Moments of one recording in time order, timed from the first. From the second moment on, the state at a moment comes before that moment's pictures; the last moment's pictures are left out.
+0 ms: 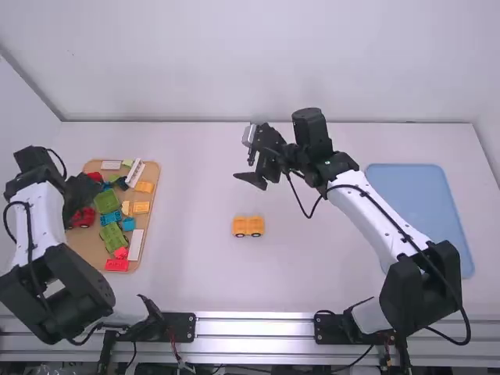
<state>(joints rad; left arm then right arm) 0.66 1.50 1.23 -0.89 -0.01 -0.38 0.44 1.57 1.27 -0.27 -0.77 -0.66</state>
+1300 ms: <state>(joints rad) 0.49 1.84 1.32 -0.86 0.01 0.14 0.45 1.57 1.27 -0.26 -0.69 -0.66</state>
